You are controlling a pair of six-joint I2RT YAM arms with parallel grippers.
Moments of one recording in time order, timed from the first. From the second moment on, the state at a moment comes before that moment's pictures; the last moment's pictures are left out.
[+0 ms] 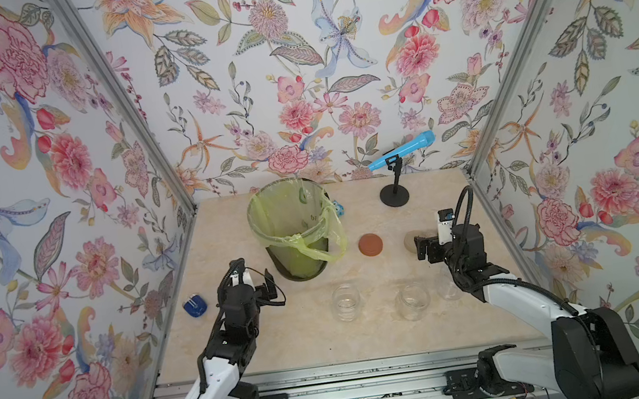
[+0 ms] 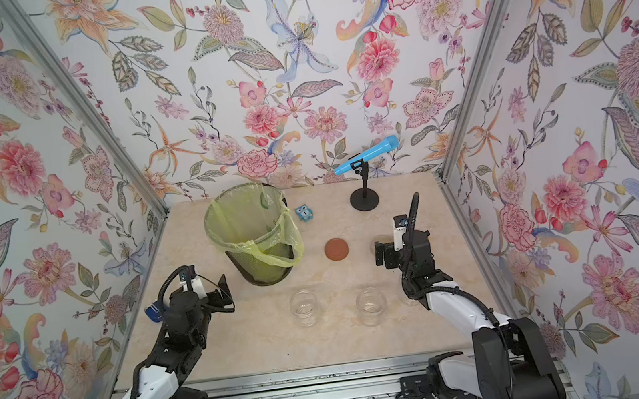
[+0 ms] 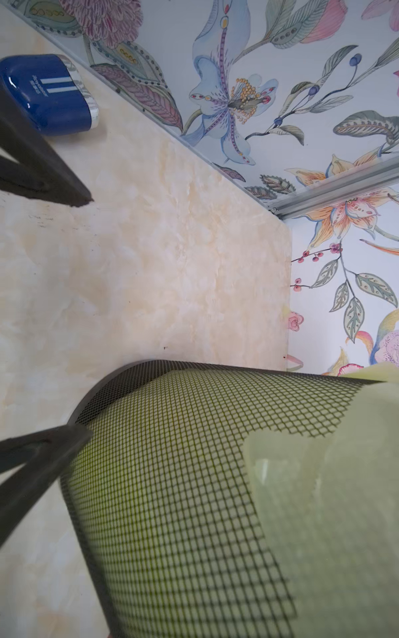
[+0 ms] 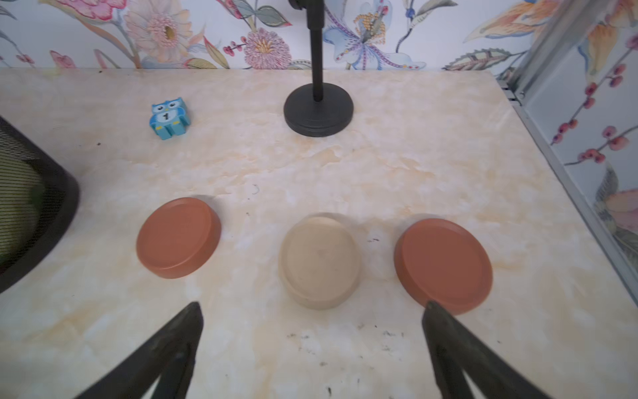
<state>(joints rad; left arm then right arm) -0.32 0.83 0.33 0.13 -0.40 -0.12 0.15 1.23 0.52 0.23 0.04 0.06</state>
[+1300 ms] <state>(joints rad) -0.07 1.30 0.21 0.94 -0.26 0.12 0.05 1.24 0.35 0.53 0.09 0.02</state>
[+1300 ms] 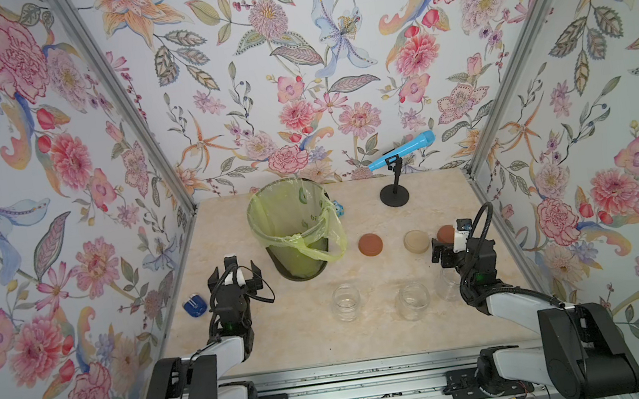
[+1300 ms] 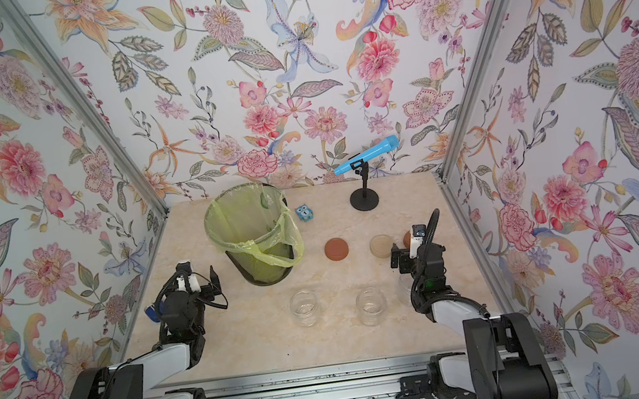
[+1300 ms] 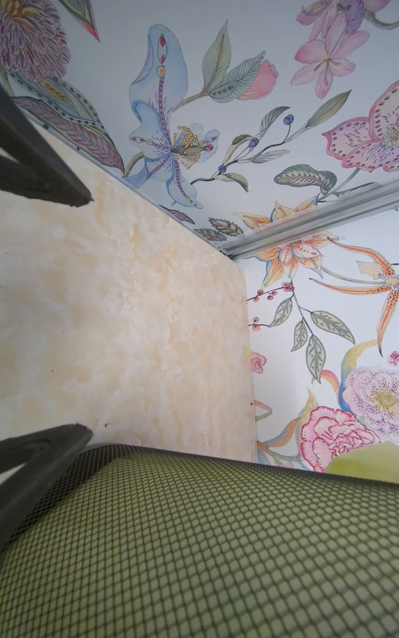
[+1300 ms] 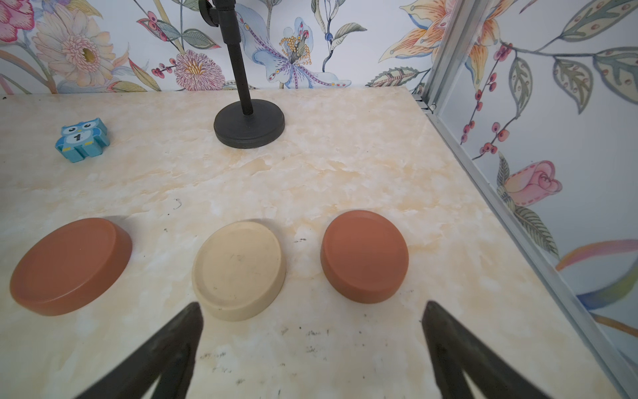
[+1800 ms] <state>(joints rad) -0.02 1.51 0.18 1.24 -0.21 0.17 0.01 1.32 0.34 0.69 0.01 -0.02</state>
